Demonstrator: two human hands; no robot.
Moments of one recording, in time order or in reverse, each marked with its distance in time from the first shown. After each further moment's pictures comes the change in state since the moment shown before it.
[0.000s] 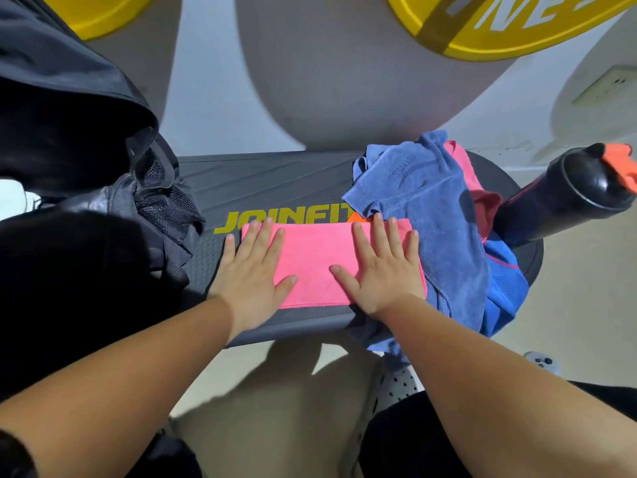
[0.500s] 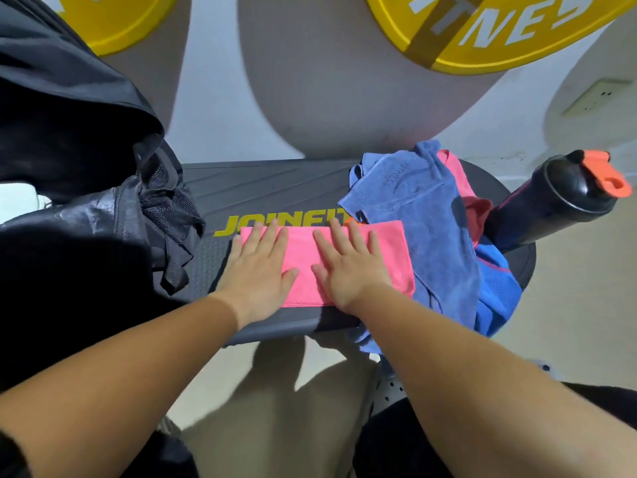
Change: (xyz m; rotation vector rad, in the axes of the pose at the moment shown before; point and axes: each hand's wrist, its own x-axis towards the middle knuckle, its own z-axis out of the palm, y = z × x) left_hand 0.005 0.014 -0.019 -0.067 -0.043 -0.005; right_hand 0.013 -0.030 -0.010 0.028 -0.094 -0.199
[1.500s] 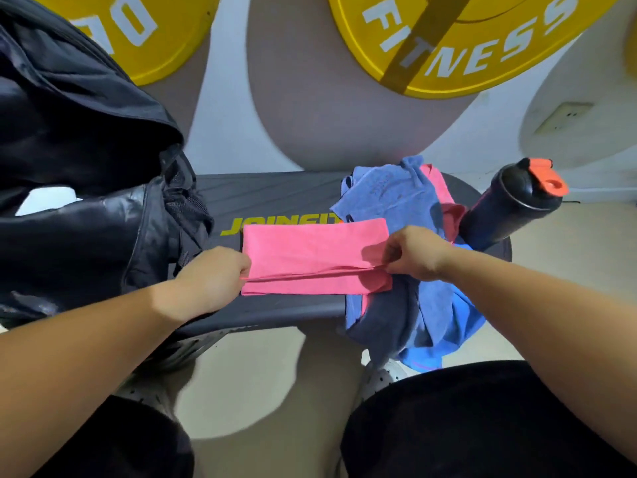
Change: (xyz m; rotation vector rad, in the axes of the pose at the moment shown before) left_hand -0.052 -0.032 -0.050 -0.078 -0.034 -0.032; right_hand -0.051 0.112 -0.077 0.325 -0.095 0.007
